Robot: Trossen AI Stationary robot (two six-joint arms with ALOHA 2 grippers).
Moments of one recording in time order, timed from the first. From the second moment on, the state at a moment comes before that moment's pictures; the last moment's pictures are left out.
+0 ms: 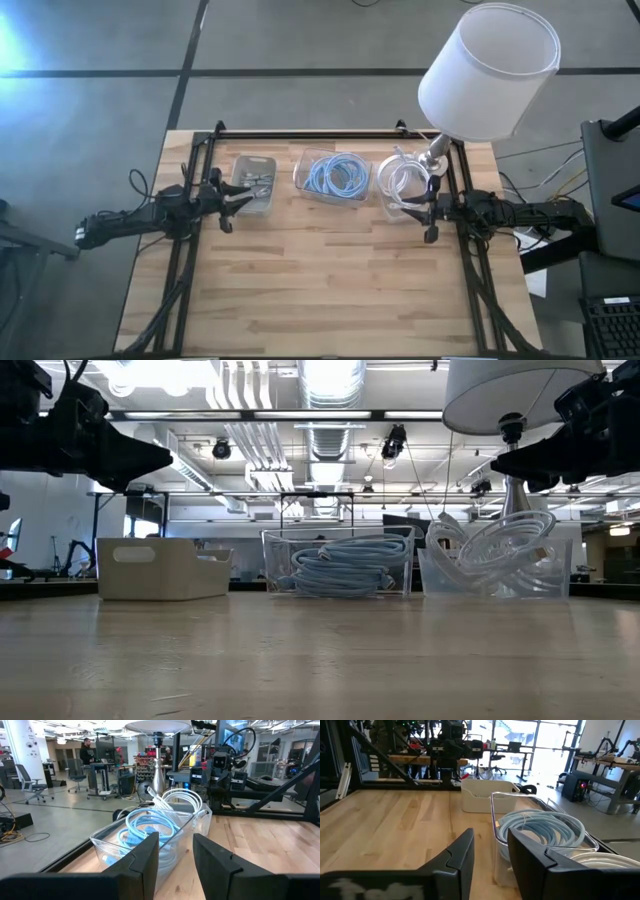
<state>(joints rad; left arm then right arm) 0.16 0.00 0.01 0.04 -0.12 0.02 0.01 0.12 0.02 0.05 0.17 -0.03</state>
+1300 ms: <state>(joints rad) 0.16 0.00 0.01 0.04 -0.12 0.02 0.01 0.12 0.02 0.05 0.17 -0.03</state>
